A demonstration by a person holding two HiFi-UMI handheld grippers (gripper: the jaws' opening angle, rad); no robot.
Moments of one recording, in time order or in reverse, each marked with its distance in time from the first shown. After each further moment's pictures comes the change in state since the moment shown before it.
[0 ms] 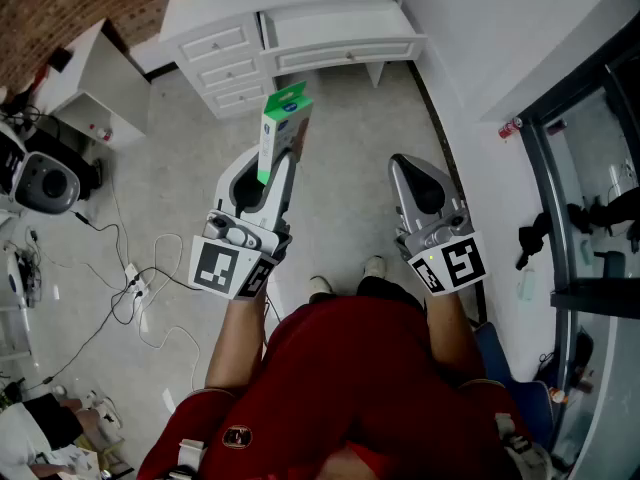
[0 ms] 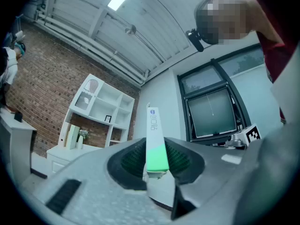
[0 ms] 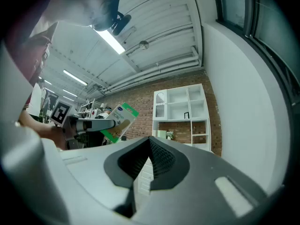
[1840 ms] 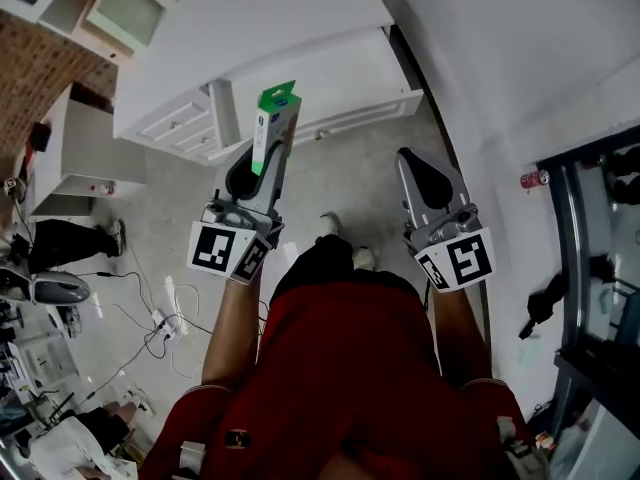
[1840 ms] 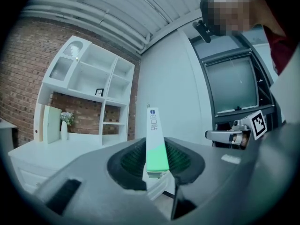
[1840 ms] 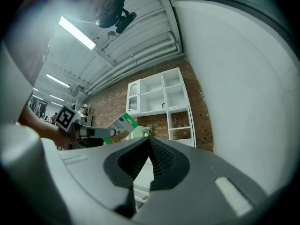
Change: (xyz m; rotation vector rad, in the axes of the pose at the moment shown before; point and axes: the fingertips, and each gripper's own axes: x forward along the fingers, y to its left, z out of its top) left arm 0.425 0.159 -0.179 0.043 0.274 0.010; right arm 0.216 -0.402 -0.105 0.107 0.022 -0.066
